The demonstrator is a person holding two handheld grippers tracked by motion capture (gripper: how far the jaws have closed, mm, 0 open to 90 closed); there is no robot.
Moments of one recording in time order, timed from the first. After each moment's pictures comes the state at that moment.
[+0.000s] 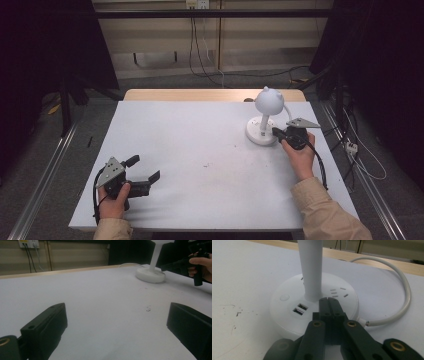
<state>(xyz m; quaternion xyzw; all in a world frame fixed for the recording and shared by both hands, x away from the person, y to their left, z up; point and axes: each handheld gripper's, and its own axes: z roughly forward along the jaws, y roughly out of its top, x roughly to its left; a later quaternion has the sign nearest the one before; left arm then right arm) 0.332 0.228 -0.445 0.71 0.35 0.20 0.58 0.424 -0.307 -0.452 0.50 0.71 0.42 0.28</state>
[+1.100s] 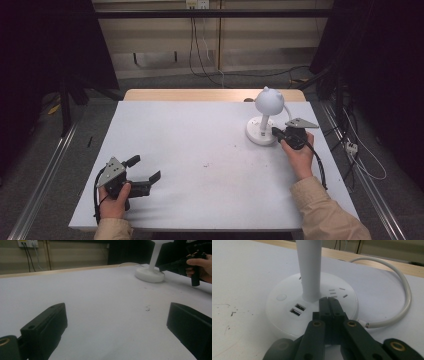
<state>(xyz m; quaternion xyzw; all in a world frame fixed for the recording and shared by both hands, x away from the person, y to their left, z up) 0.332 0.227 -0.446 0.71 0.35 0.19 0.58 0.428 -0.306 -0.456 0.49 0.71 0.42 0.28</state>
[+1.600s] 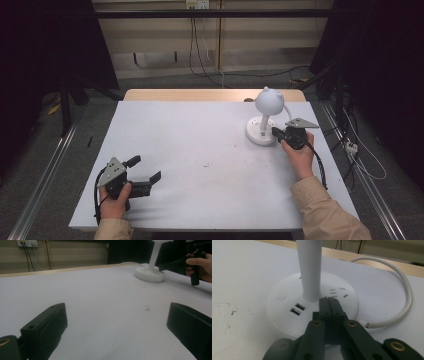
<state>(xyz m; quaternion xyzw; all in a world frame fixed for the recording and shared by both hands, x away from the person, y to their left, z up) 0.332 0.226 -0.446 0.71 0.35 0.19 0.58 0.428 -0.307 -0.456 0.49 0.71 0.42 0.28</state>
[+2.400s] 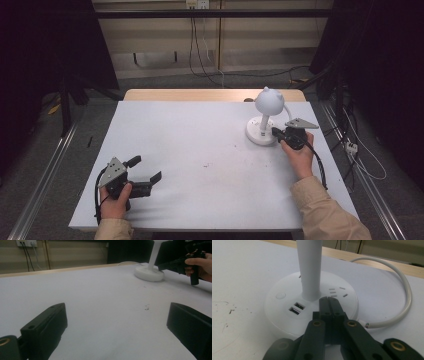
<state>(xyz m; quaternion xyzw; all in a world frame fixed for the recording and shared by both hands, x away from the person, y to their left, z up) 0.332 0.225 -0.446 0.72 0.35 0.19 0.58 0.428 -0.307 -0.458 0.49 0.71 0.42 0.29</state>
